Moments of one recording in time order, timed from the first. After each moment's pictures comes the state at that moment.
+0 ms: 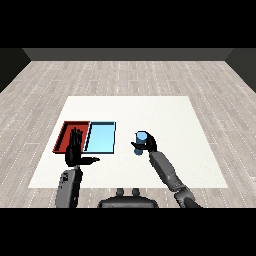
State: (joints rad) left arm 0.00 0.04 0.08 -1.59 0.16 -0.08 -0.44; right arm -0.51 -0.01 0.21 -0.72 -0.36 -0.15 -0.43
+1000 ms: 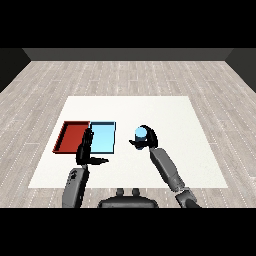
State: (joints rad) left arm -0.03 0.01 -0.02 -1.52 0.09 -0.07 -0.41; right arm -0.48 -0.03 0.22 -1.00 -0.24 -0.20 -0.36
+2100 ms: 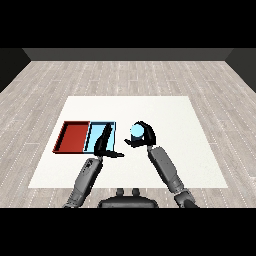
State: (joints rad) left arm -0.25 0.00 -0.21 -1.31 0.13 0.07 -0.35; right arm -0.47 -0.01 0.25 -1.21 -0.17 -0.19 -0.30
